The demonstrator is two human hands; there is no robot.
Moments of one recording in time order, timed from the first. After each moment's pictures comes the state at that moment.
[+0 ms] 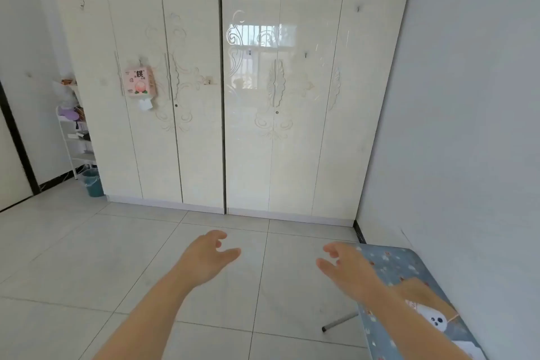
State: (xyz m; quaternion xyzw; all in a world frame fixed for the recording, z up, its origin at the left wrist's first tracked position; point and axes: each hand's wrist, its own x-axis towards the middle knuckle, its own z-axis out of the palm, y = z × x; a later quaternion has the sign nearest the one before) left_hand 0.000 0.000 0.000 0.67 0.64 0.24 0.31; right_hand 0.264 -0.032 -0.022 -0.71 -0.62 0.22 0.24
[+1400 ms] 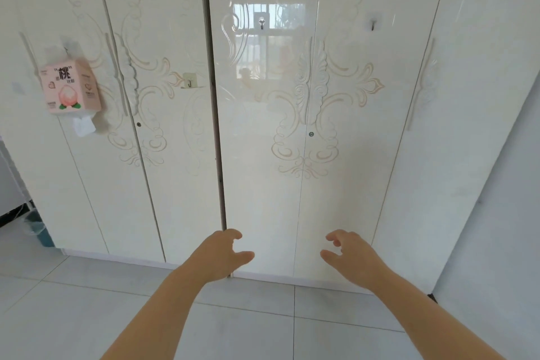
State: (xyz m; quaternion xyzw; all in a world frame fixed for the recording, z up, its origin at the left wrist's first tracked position) left_hand 0.015 0.790 0.000 0.72 0.63 0.12 0.26; right_hand 0.270 0.768 -0.016 -0.71 -0.65 0.21 0.18
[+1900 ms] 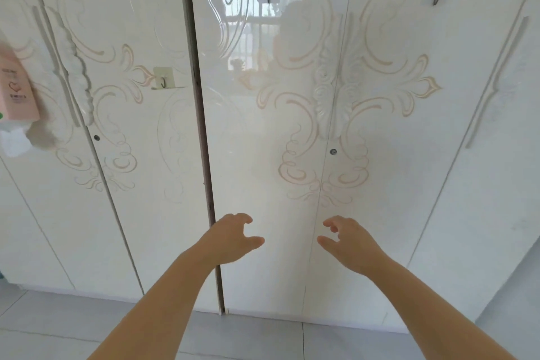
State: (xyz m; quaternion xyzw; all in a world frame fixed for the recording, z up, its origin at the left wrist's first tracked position) left_hand 0.020 1.082 0.004 0.76 0.60 0.10 0.25; right_hand 0.254 1.049 -0.014 -0.71 -0.65 0.19 0.19
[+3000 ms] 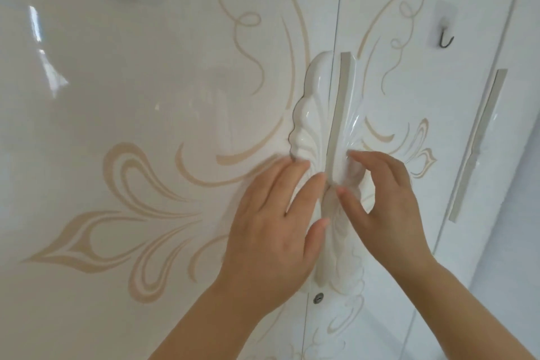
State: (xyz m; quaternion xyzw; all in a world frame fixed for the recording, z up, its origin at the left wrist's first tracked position) left_hand 0.198 1.464 0.124 0.84 0.09 0.52 -0.09; right_hand 0.351 1.379 0.126 -0.67 -0.50 -0.30 0.47
